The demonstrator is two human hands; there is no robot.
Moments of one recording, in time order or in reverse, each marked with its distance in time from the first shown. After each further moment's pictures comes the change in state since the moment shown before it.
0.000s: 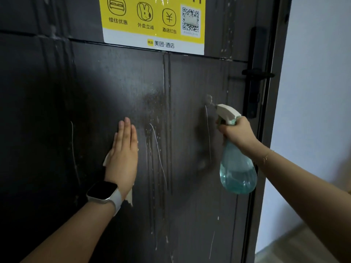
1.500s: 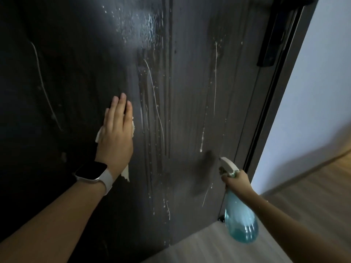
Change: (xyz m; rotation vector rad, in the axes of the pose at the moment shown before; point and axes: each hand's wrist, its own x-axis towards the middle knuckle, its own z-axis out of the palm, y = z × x) left_hand -0.075 0.011 0.022 -0.026 -0.160 0.005; right_hand -0.149 0.242 0.026 -0.165 -0.143 0.498
